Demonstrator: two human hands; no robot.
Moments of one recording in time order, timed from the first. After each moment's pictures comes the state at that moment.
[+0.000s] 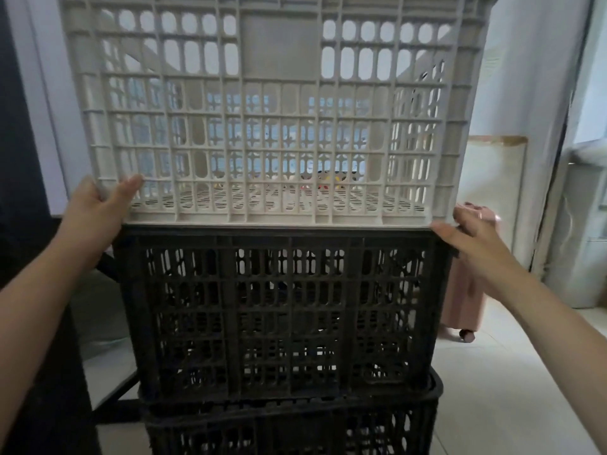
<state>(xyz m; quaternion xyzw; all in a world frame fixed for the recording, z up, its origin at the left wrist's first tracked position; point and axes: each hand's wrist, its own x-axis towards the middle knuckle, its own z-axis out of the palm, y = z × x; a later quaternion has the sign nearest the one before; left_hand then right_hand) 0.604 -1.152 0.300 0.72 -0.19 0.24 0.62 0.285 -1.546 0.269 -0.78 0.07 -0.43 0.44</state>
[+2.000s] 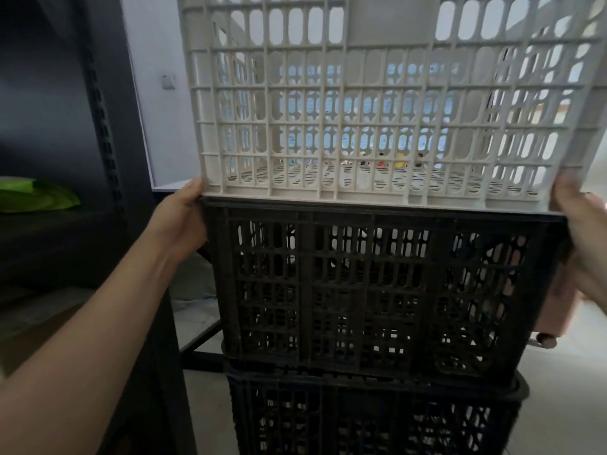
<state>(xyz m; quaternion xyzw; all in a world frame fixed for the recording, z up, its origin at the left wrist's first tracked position) 0.562 -1.145 0.281 0.51 -0.27 -0.10 0.81 0.316 -1.547 0.305 -0.67 0.07 -0.51 0.53</state>
